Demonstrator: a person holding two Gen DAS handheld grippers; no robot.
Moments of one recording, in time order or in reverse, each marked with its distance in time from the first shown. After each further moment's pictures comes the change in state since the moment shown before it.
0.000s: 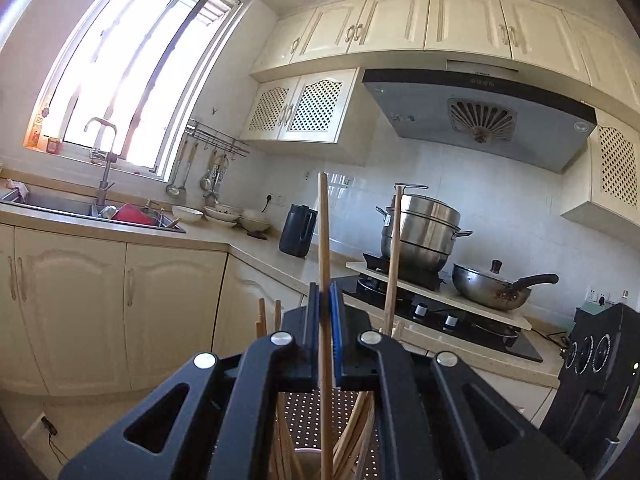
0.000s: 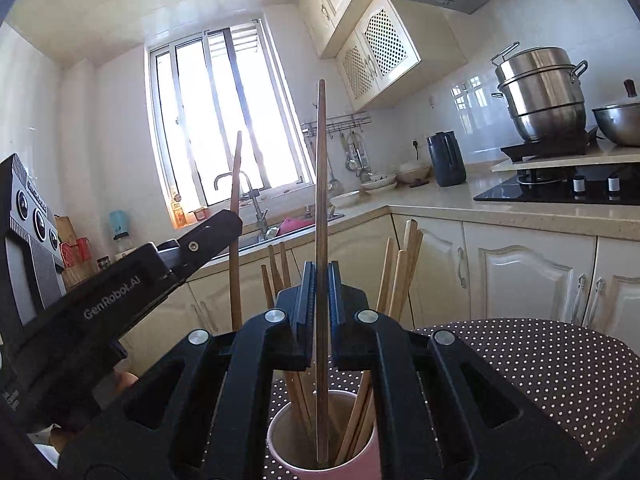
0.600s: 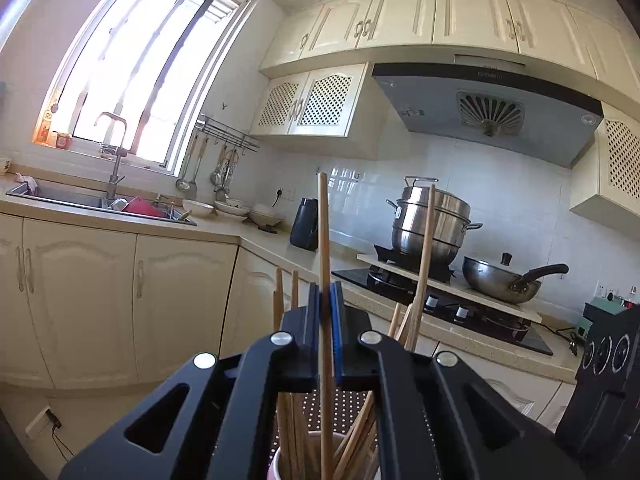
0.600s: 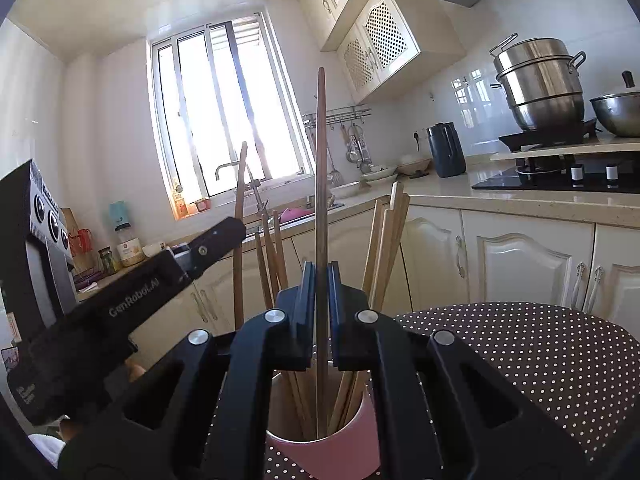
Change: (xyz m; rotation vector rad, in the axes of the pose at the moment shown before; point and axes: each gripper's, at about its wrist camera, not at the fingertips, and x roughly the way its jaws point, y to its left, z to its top) left arm -0.007 0.005 -0.020 -0.008 0.001 0.031; right arm -0.017 0.000 -0.021 -0.009 0.021 0.004
